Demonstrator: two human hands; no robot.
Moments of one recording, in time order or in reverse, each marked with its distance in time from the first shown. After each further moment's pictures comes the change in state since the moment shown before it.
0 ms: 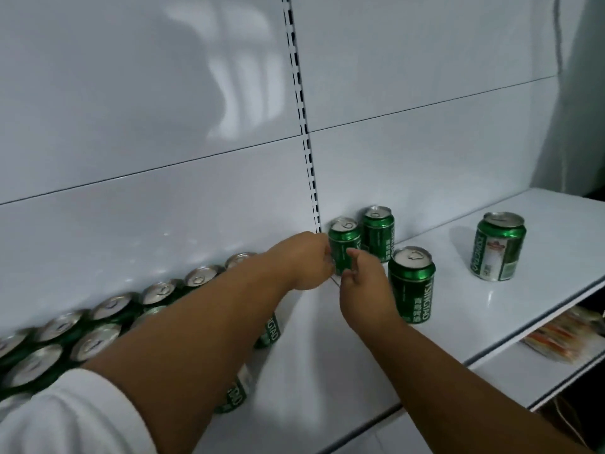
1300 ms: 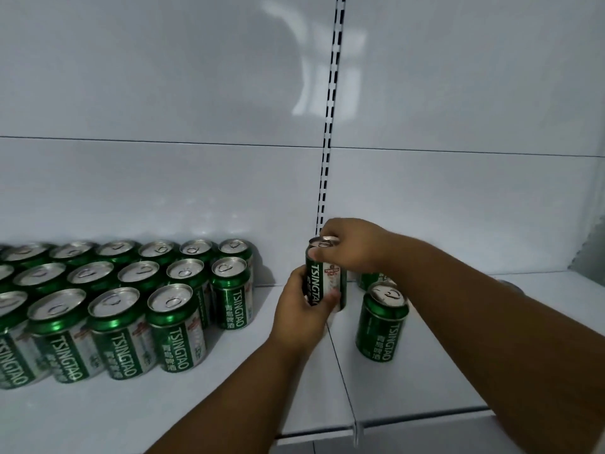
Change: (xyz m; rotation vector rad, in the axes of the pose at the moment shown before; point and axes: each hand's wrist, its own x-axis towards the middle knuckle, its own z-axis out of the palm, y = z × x) left_hand -0.013 0.069 0.107 -1.334 0.713 -0.394; right_hand 0.101 -0.068 -0.073 -0.617 -0.711 -0.446
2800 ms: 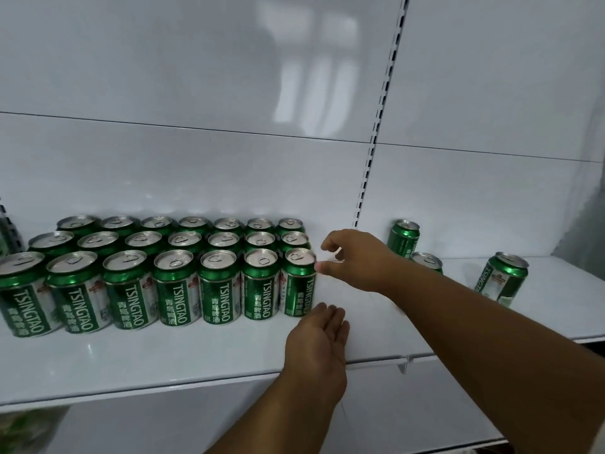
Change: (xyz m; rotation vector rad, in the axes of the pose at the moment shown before) left_hand -0.120 0.013 -0.088 -0.888 0.168 -0.592; right_hand -0.061 -0.109 0.071 0.005 0.078 -0.011
